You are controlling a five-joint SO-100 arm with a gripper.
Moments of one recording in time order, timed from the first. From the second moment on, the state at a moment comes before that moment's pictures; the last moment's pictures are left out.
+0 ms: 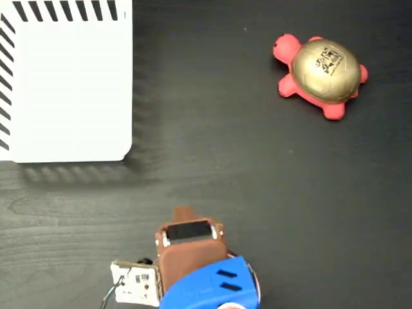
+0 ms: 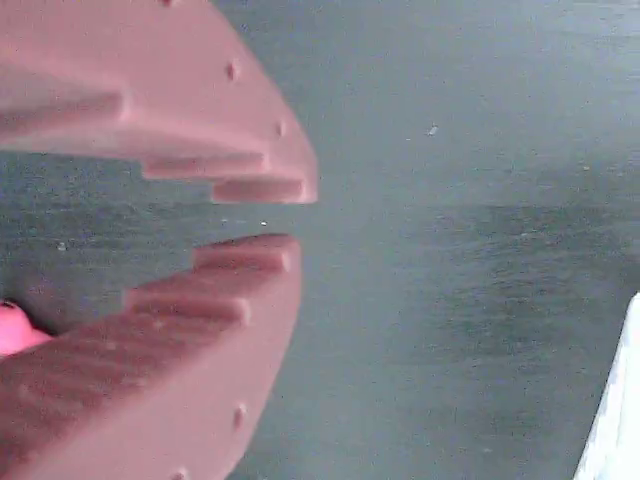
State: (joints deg) arm -4.7 186.2 168.8 72.7 2.1
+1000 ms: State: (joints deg) arm -8.1 168.8 154.1 68.5 1.0
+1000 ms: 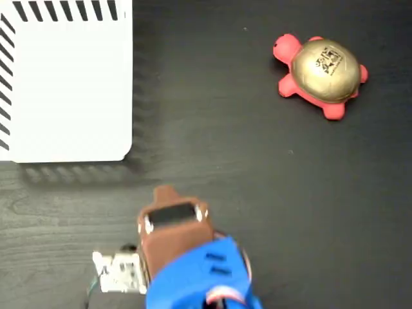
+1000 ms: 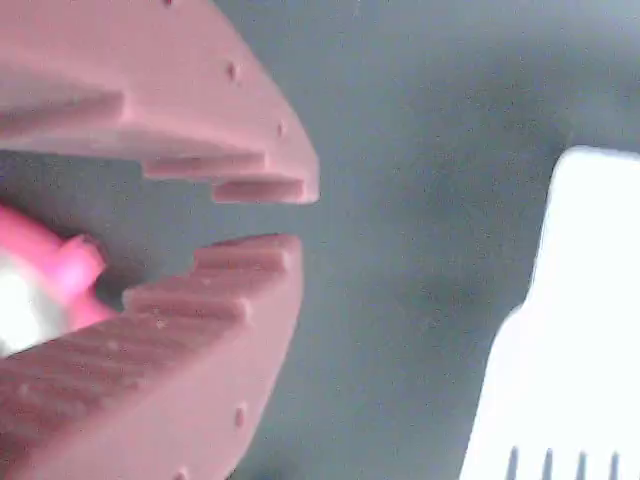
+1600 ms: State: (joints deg) arm -6.1 106.4 92.7 78.8 -0.6
